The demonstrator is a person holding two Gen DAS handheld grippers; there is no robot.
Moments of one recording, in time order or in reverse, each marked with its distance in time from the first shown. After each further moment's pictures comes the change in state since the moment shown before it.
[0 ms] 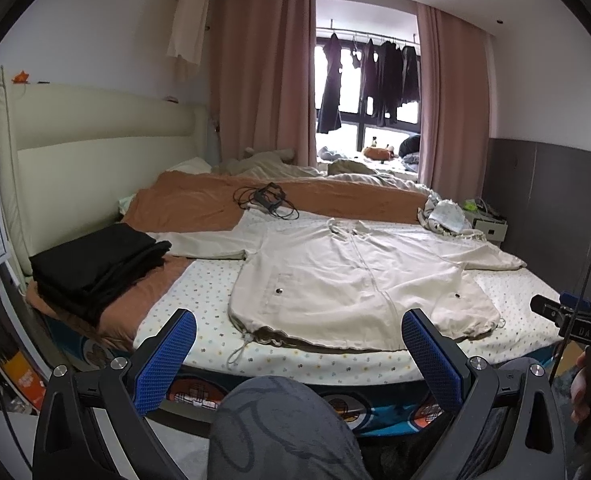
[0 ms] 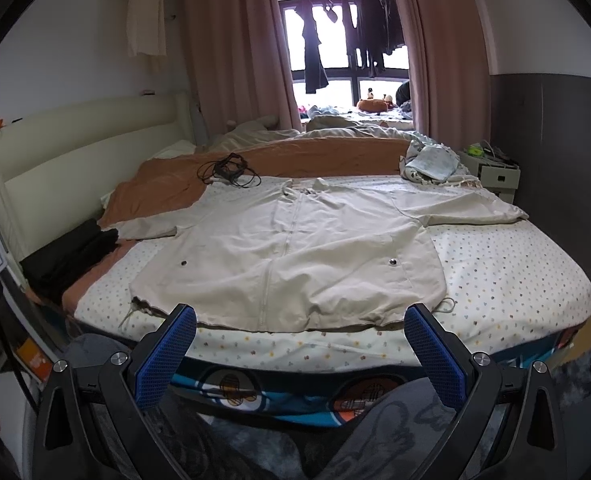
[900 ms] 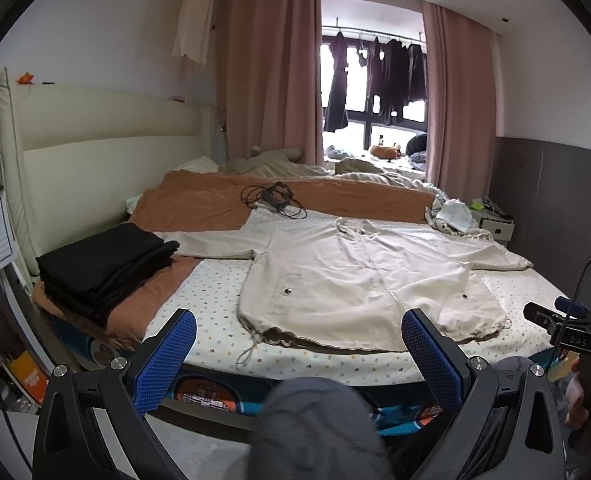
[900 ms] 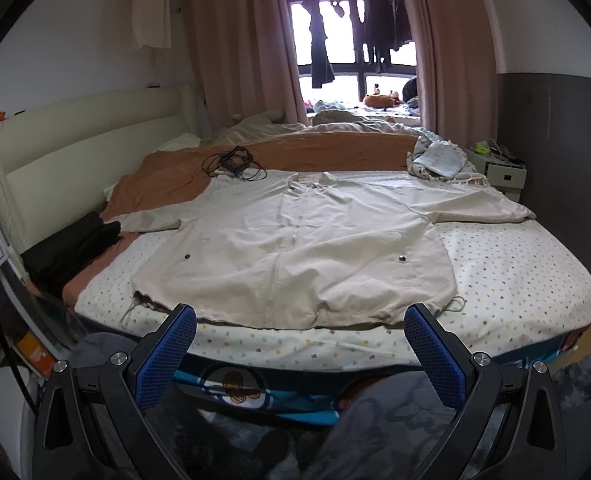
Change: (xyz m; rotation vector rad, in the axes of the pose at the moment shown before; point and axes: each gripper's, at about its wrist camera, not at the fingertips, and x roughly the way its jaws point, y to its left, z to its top) left arm 0.003 0.004 0.006 0.002 0.012 0.037; right arm 0.015 0.008 -0.006 -0.009 0.022 0.019
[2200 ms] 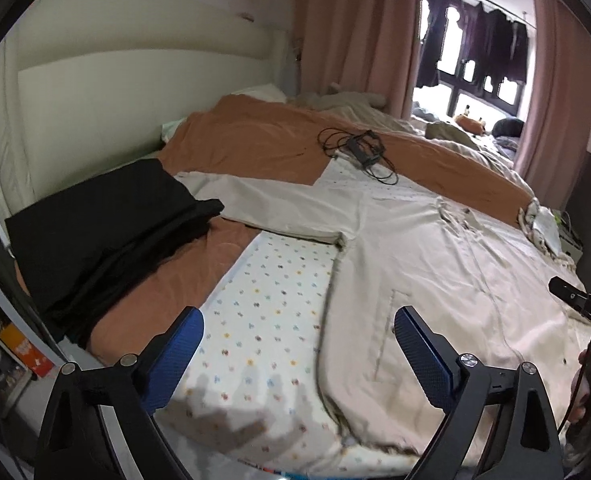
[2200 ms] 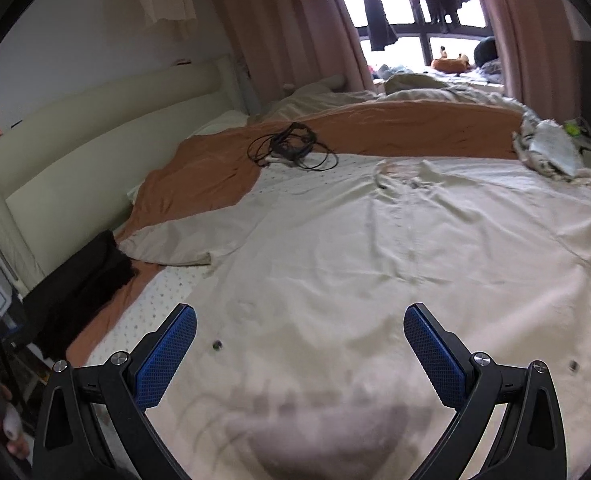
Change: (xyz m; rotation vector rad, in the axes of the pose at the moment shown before) left arm 0.261 0.139 0.053 -0.205 0.234 0.174; right arm 0.298 0.087 0.127 0.027 0.120 0.250
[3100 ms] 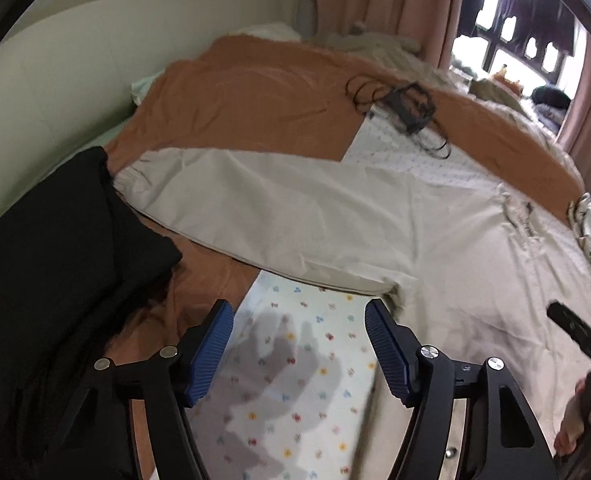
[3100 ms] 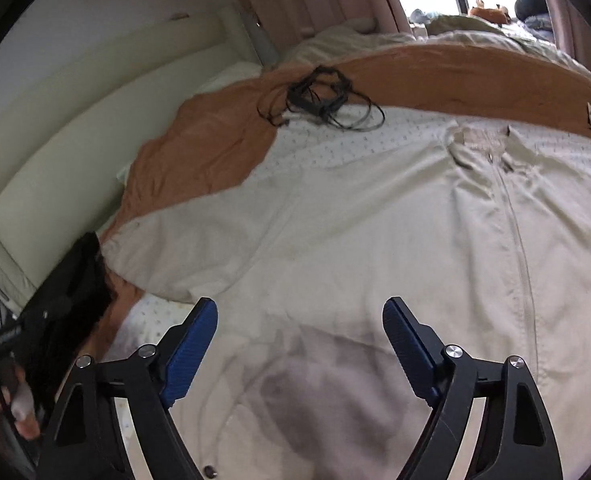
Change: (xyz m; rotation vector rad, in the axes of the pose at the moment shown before) left arm 0.218 0.010 0.111 -0.006 0.250 0.062; right arm 0.210 0.009 0.067 0.034 0.203 0.101
